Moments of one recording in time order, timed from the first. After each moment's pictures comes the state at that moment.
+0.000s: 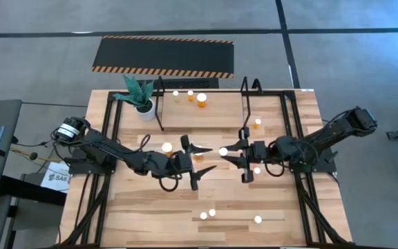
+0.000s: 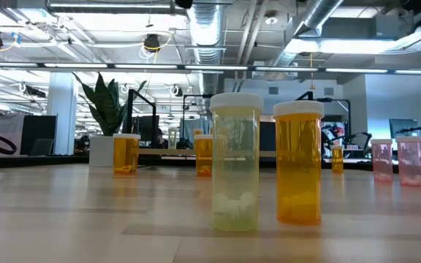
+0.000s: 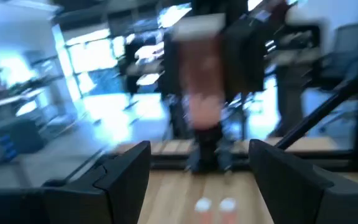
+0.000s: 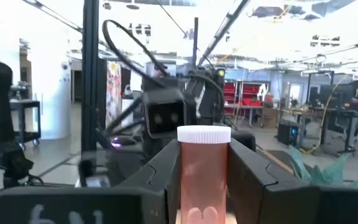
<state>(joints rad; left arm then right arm) -0.32 1.62 0.96 0.76 -0.53 0.17 0.30 1.22 0.61 0.93 0.28 -0.12</state>
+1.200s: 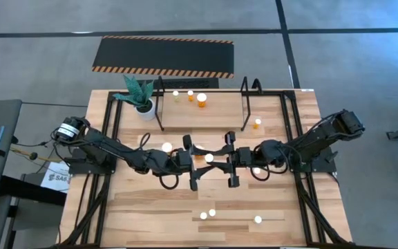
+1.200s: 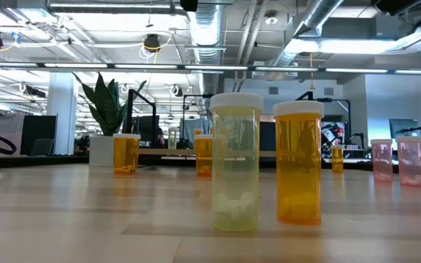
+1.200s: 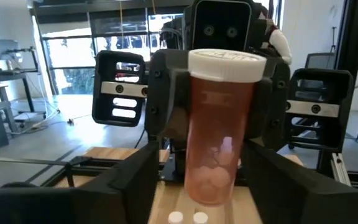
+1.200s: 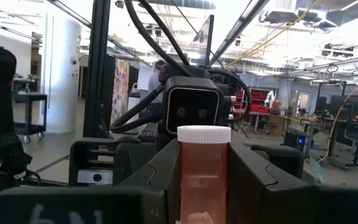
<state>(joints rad) -0.30 1.62 0.97 0.77 -0.45 0.07 0.29 1.44 0.73 1.03 0.21 -0.17</state>
